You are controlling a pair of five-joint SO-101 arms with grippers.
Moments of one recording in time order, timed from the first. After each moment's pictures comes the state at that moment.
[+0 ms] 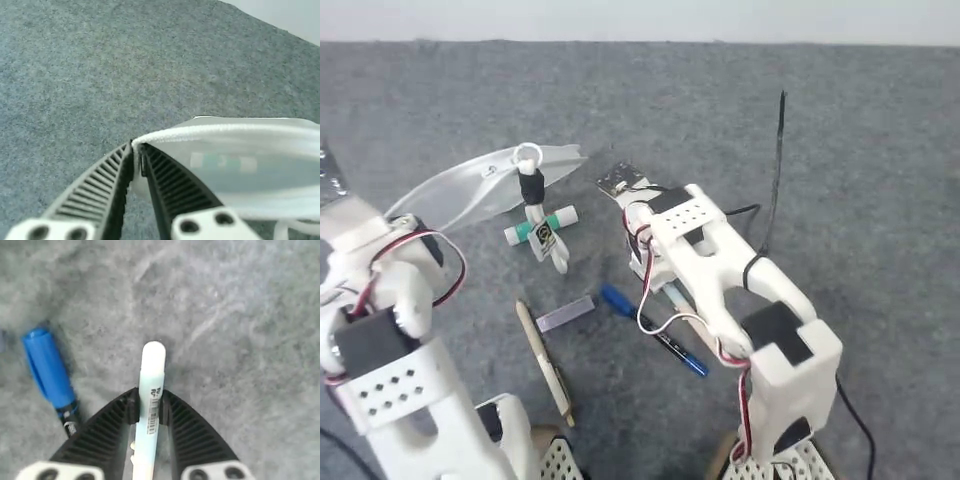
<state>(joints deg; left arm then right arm) -32.3 -54.5 38.0 70.9 10.3 -32.2 16.7 11.8 67.2 11.7</state>
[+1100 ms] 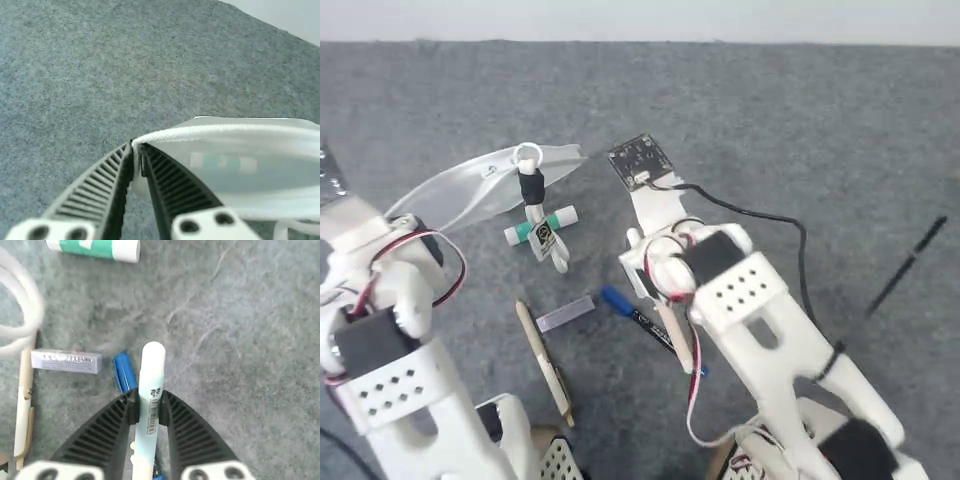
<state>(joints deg) -32.3 -54.5 38.0 70.9 10.4 -37.8 -24.6 30.2 64.0 -4.5</state>
